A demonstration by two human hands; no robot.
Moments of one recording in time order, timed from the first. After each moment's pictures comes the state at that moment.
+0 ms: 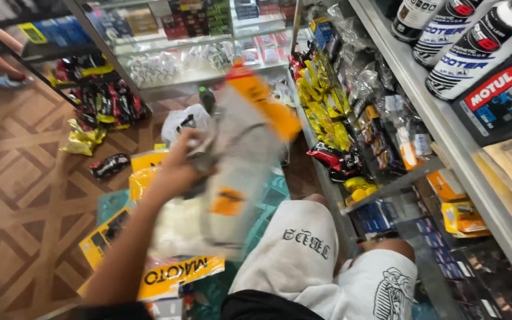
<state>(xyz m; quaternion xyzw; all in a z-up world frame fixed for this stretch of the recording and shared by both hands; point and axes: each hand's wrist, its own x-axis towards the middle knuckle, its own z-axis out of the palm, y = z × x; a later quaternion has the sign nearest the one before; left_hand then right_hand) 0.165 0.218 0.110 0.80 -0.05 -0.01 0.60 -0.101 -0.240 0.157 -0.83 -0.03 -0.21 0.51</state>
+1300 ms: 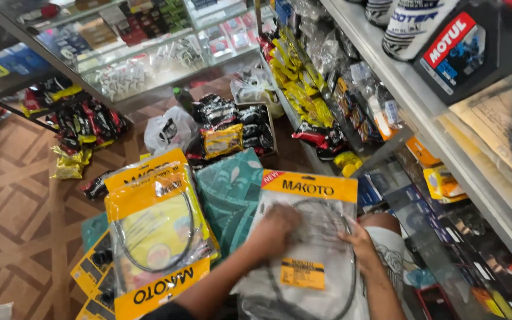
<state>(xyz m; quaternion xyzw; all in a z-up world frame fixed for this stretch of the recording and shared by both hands) 0.097 -0.015 -0.056 0.90 -0.36 -0.17 0.20 0.030 -0.304 -0.174 -0.51 0.30 0.11 0.80</state>
